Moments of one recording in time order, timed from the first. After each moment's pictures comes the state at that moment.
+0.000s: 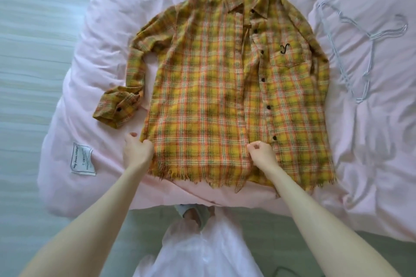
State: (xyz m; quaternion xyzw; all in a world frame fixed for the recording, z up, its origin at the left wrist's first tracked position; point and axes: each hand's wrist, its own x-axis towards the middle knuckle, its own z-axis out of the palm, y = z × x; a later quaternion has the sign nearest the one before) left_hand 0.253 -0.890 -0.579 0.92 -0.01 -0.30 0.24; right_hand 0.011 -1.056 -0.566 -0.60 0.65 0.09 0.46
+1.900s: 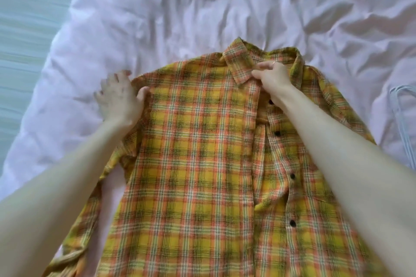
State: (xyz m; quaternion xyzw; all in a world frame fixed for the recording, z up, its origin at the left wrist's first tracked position) left_hand 0.515 -1.251 -0.623 0.96 -0.26 -0.06 0.09; right_hand 0.326 -1.488 -0.616 -0.62 0.56 -0.09 0.54
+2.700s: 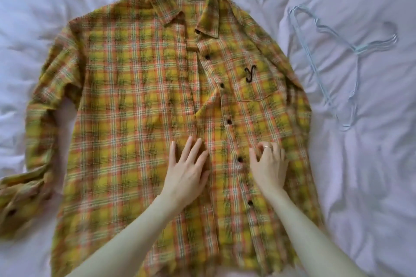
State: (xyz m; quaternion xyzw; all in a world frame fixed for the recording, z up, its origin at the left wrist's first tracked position) left_hand 0.169 -1.105 -0.638 0.73 -0.66 -0.17 0.01; right_hand -0.006 -1.215 -0.624 -0.71 0.68 0.04 0.18
